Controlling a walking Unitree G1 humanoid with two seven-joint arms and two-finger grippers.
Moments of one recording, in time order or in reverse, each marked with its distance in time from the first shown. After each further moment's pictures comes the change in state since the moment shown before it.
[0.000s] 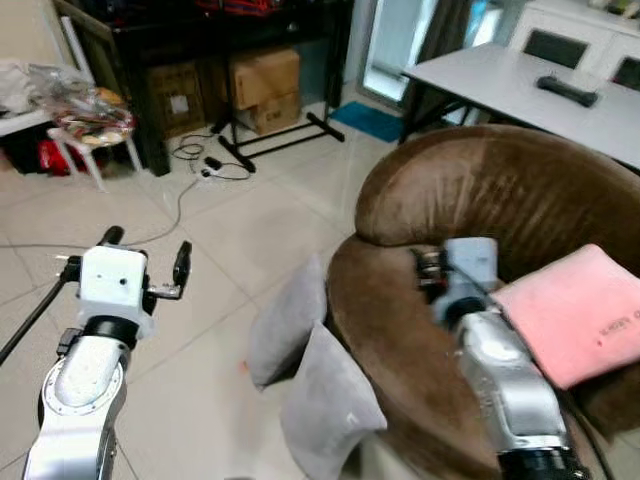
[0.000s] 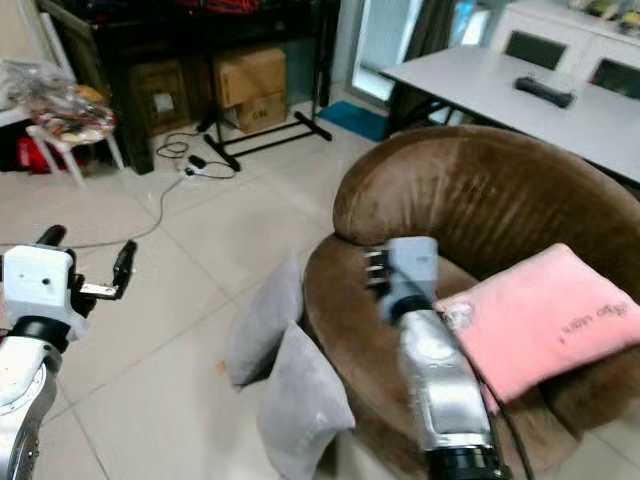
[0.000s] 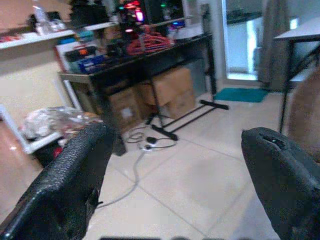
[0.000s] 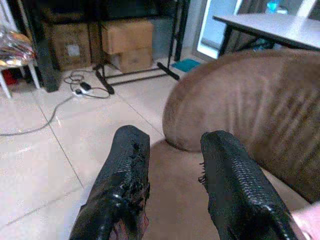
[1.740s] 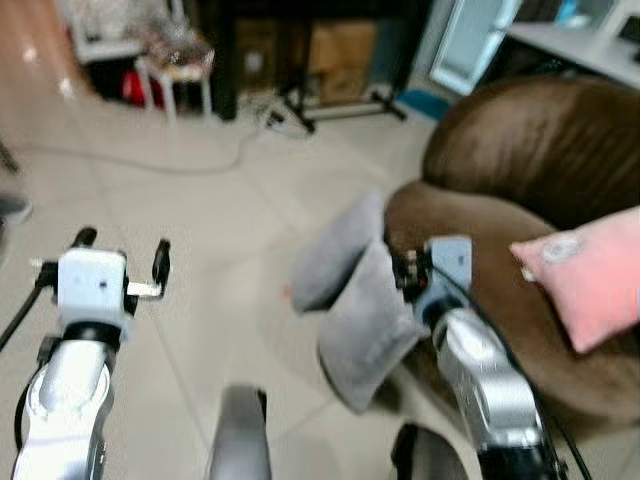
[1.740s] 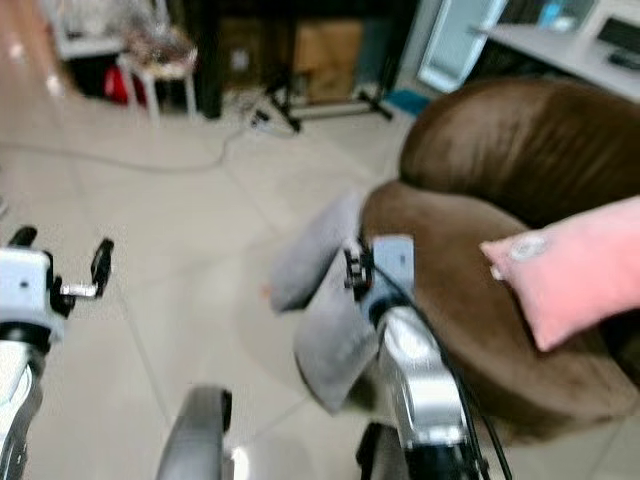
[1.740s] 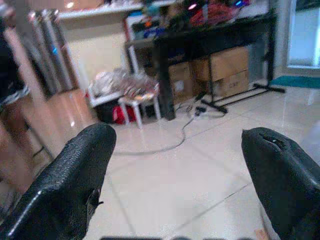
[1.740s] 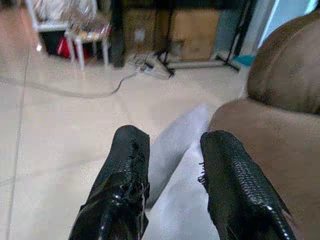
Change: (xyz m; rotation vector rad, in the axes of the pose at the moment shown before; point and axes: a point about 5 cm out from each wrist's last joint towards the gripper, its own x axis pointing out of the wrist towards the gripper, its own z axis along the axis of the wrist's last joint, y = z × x) left arm -0.005 0.009 0.002 0.013 -0.016 0.077; right arm 0.007 0.021 0.004 0.029 -0.019 0.067
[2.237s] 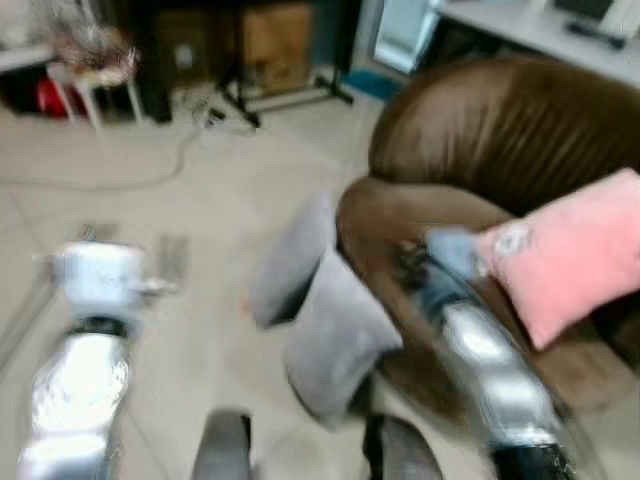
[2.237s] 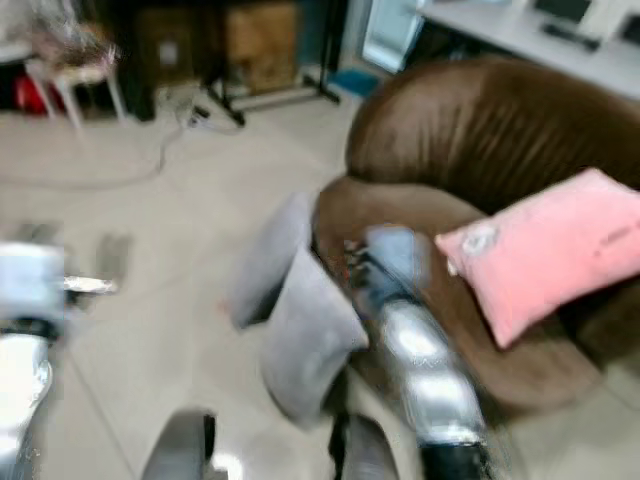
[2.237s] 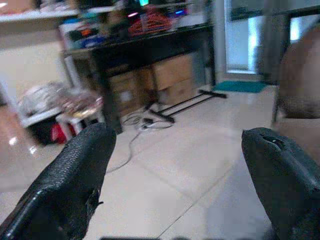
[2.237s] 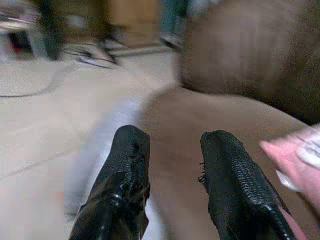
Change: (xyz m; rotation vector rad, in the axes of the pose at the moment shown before) left arm 0.003 -0.017 0.003 -0.035 -0.020 -0.067; right arm -0.008 -0.029 -0.011 -0.019 0.041 -0.096
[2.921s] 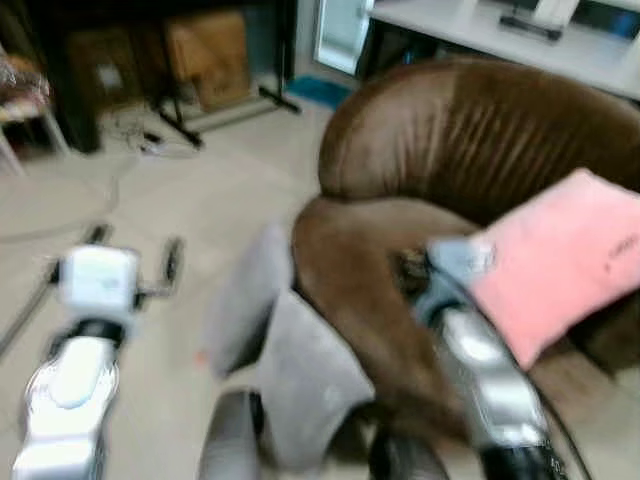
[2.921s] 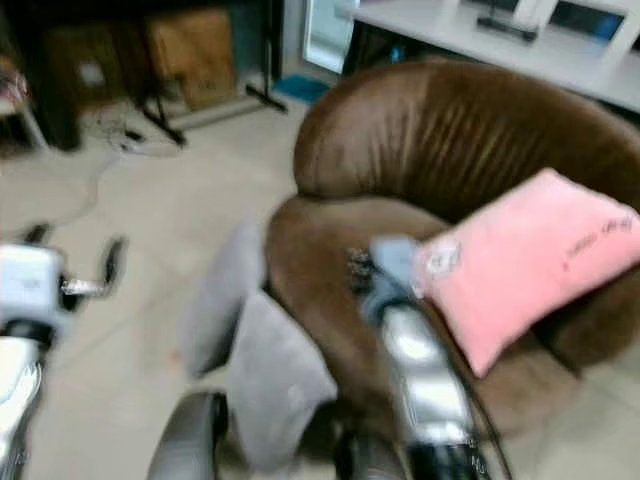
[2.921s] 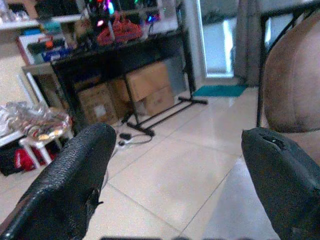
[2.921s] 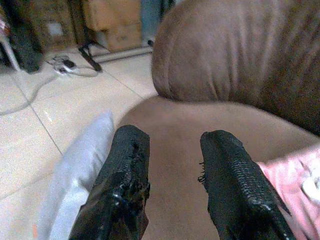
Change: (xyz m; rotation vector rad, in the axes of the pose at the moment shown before) left arm -0.006 0.019 -0.006 0.041 0.026 0.058; right arm 0.007 0.036 0.007 0.012 -0.018 0.139
